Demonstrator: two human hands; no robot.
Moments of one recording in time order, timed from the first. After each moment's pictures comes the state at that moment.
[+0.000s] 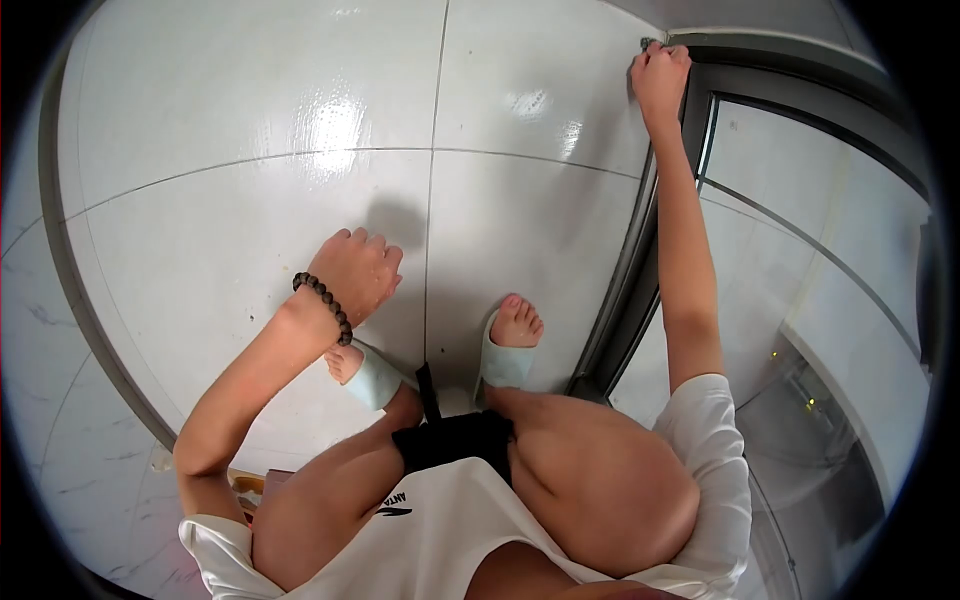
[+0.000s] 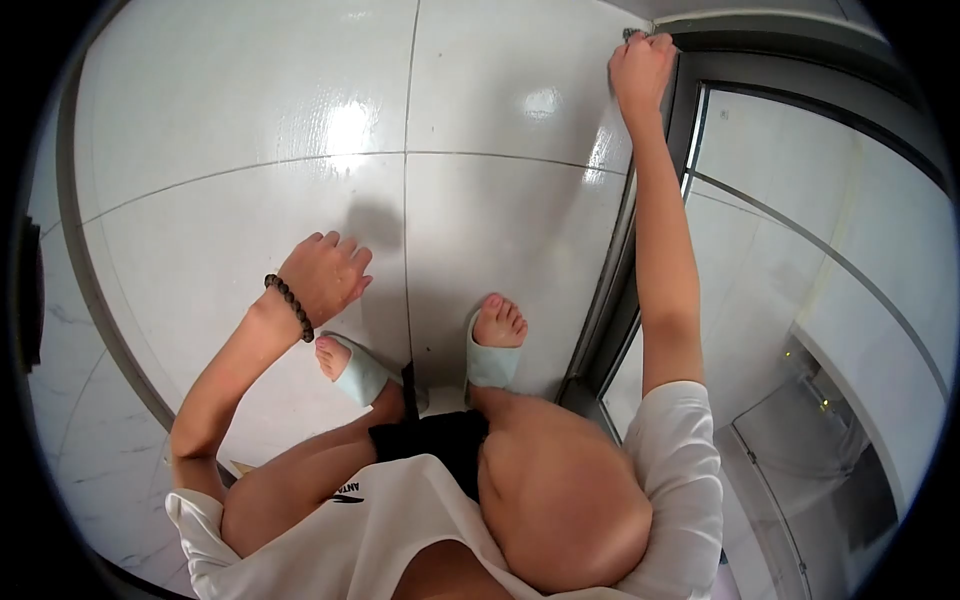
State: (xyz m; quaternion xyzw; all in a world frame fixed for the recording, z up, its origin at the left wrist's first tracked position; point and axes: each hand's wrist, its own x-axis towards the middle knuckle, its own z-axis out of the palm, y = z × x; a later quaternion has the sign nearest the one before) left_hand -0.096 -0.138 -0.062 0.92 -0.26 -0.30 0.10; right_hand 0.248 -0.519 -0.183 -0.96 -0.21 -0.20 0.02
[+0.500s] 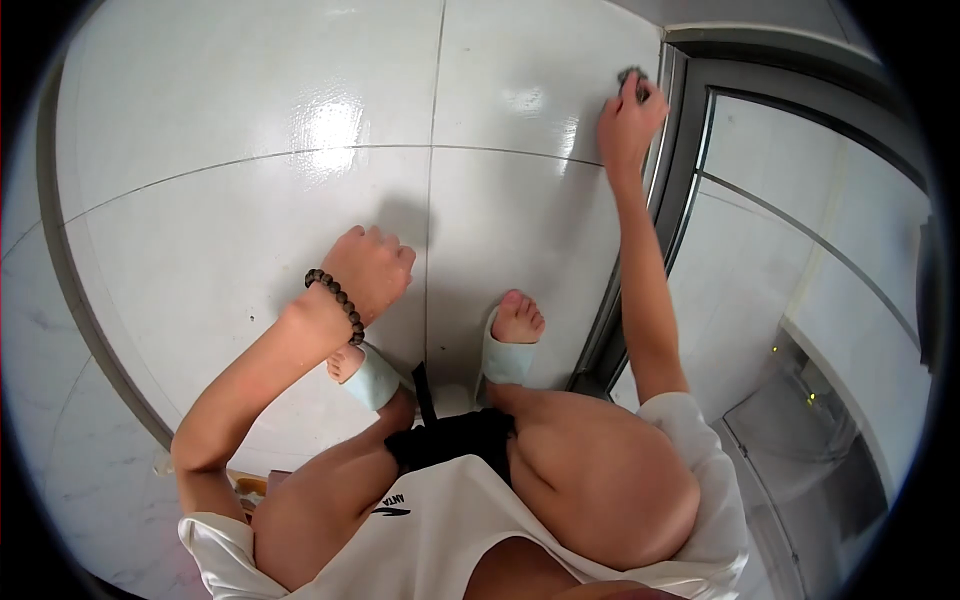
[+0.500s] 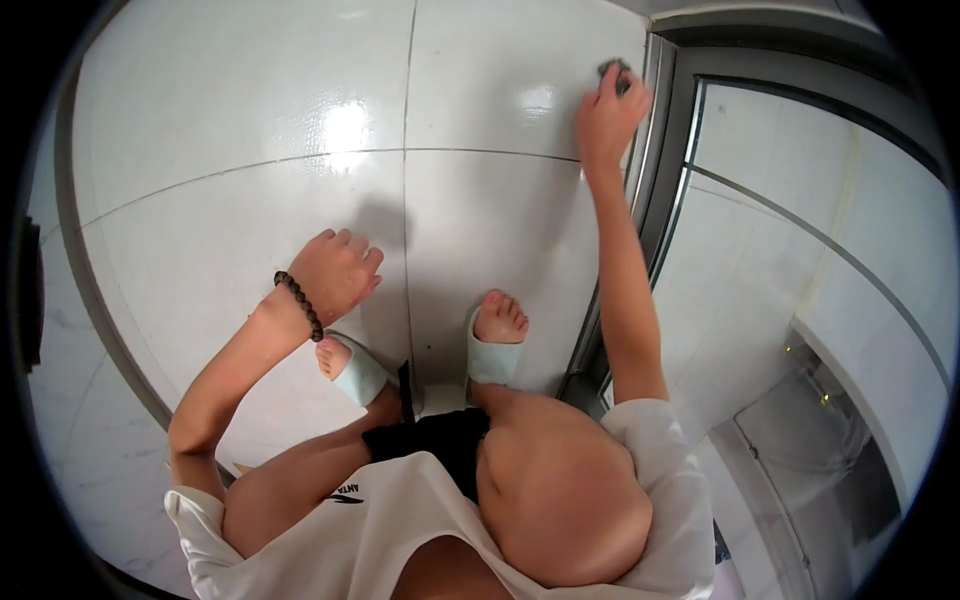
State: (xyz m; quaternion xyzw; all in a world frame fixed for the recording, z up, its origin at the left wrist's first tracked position) left_hand -0.106 -0.146 -0.060 0.93 -0.29 -0.22 0.10; right_hand 0.136 -0.485 -0.171 -0.95 -0.14 -0.25 0.07
